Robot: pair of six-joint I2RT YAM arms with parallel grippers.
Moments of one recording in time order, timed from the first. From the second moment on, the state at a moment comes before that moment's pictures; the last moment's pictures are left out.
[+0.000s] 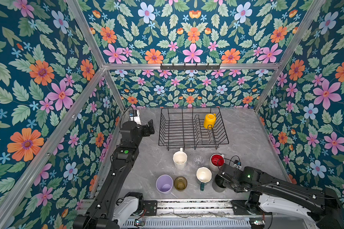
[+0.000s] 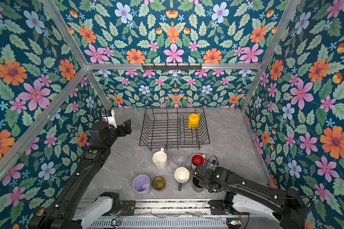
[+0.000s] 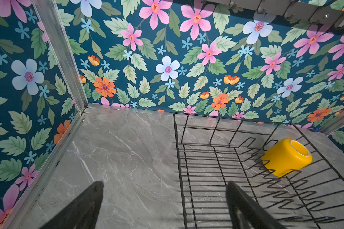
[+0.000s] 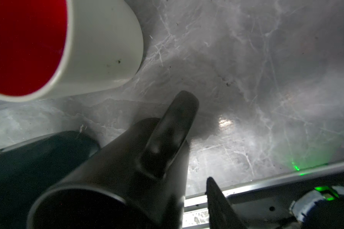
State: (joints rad) left arm -0.17 1.00 0.91 -0.17 -0.07 -0.18; right arm 1.03 0.94 0.61 -1.05 0.17 1.40
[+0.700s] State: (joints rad) left arm -0.16 1.01 0.91 -0.17 -0.06 -0.18; right arm 1.02 0.95 0.58 -1.02 0.21 1.42
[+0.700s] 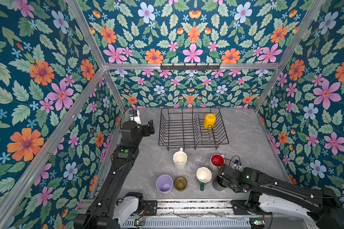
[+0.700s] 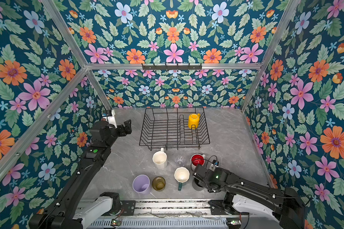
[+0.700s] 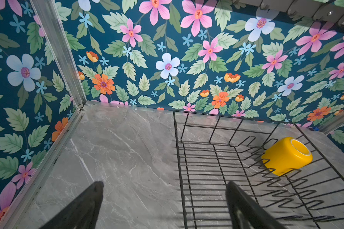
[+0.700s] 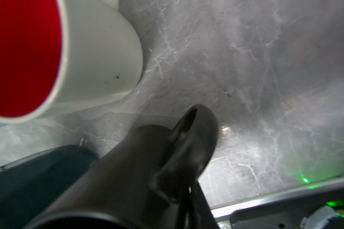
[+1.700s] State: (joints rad) left arm -0.15 0.99 0.88 -0.16 0.00 -0.20; right arm 0.90 0.84 1.03 -1.32 0.29 1.19
